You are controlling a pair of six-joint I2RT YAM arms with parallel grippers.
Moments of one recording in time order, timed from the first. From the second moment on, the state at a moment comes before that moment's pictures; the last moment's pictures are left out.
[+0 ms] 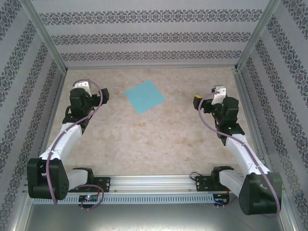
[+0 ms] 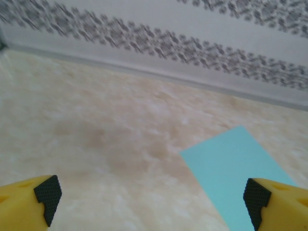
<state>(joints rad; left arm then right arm) 0.00 1.20 0.78 0.01 0.06 -0.28 0.04 1.02 0.60 0.15 -0.24 0.08</state>
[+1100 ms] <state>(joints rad) -0.39 2.22 1.75 -0.54 -0.06 -0.40 0.43 1.30 0.88 -0.22 -0.33 0.18</state>
